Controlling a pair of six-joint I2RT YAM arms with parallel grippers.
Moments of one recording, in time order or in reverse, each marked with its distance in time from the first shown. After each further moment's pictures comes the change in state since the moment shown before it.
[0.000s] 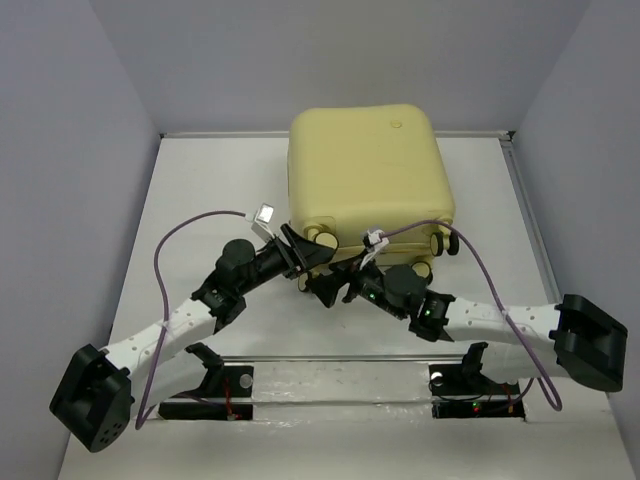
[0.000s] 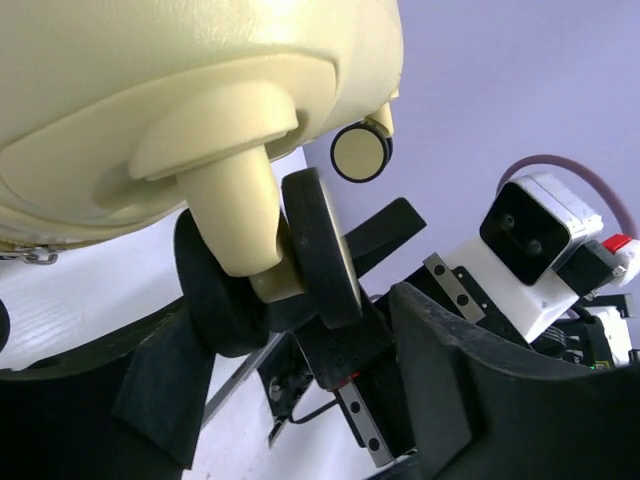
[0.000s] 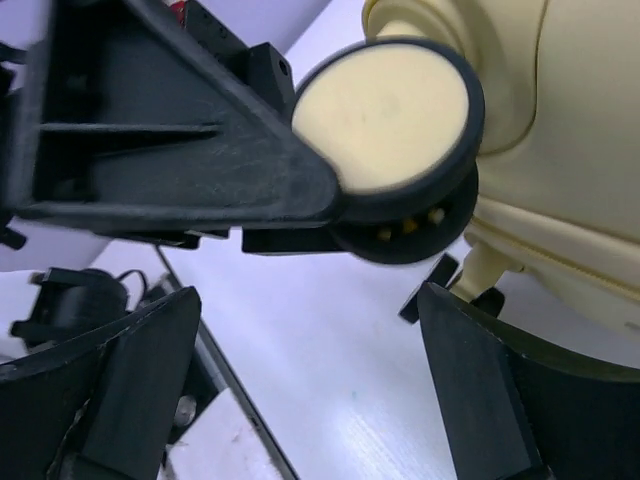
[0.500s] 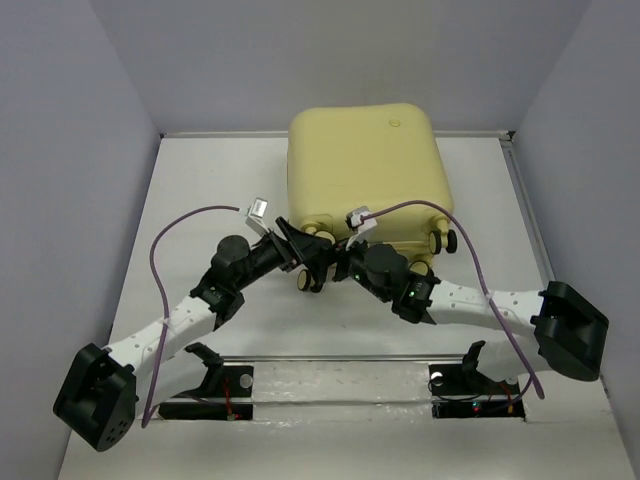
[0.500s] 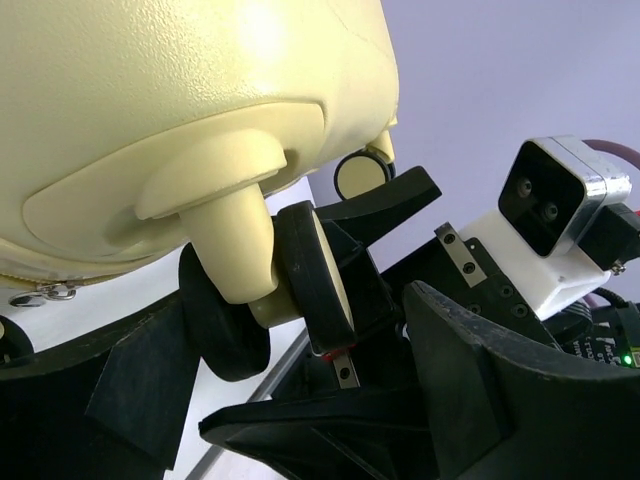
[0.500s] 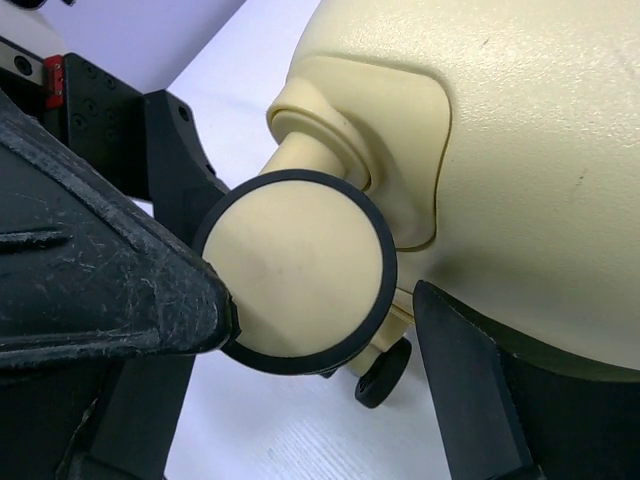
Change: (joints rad) left arm 0.051 0.022 0.000 0.084 0.035 0.049; right arm -0.067 0.138 0.214 -0.180 0.108 -0.159
